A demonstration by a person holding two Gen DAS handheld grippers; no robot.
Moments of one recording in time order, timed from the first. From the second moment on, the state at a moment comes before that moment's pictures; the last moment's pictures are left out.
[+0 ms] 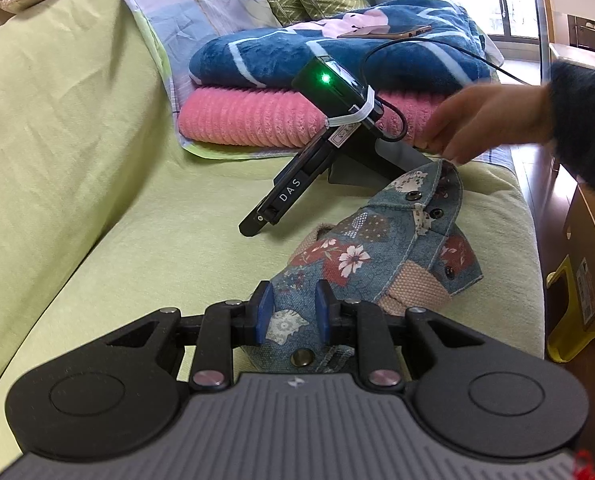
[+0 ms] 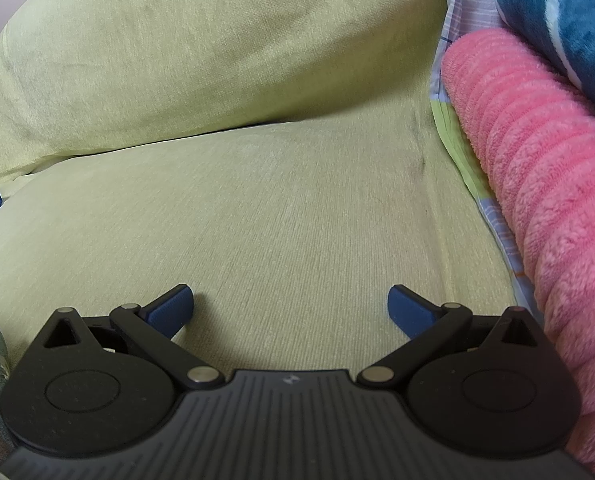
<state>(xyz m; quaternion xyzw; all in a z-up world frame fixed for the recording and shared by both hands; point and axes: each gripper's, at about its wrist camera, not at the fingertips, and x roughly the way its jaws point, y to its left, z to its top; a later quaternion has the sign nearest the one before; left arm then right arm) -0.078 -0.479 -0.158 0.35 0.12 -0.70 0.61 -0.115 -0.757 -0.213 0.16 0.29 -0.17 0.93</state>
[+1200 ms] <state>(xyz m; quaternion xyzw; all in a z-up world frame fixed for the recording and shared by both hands) -0.072 -0.479 -0.159 0.37 0.10 -0.72 0.57 -0.291 -0.527 -0.112 0.43 0.14 -0.42 0.78</state>
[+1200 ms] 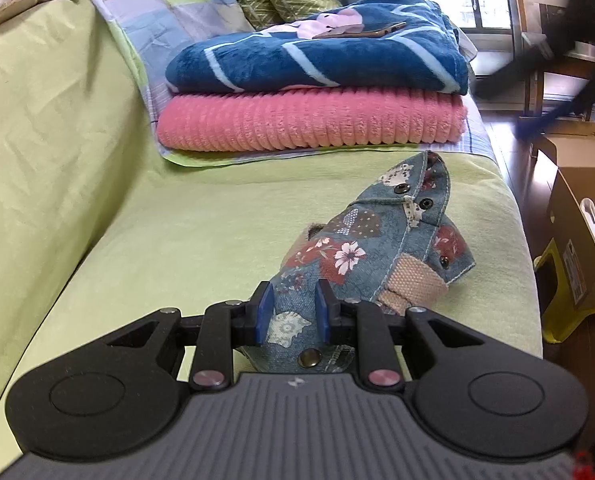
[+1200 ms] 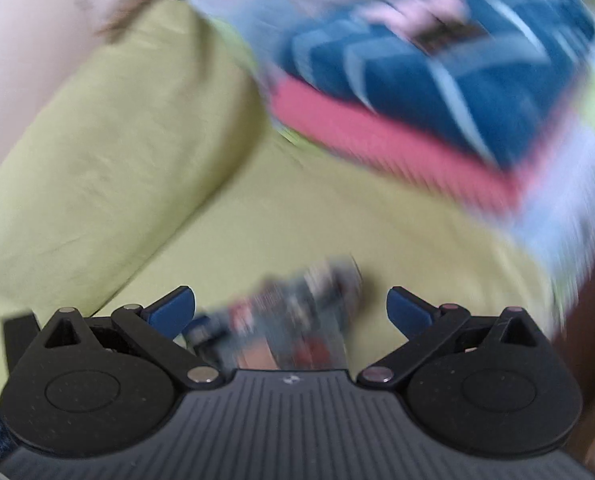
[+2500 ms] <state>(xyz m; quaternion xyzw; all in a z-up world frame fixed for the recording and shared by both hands) -0.060 -0.493 -0.148 0.42 0.10 -0.76 0.49 -0.221 -0.527 -0.218 0.67 -0.01 -0.40 0.63</state>
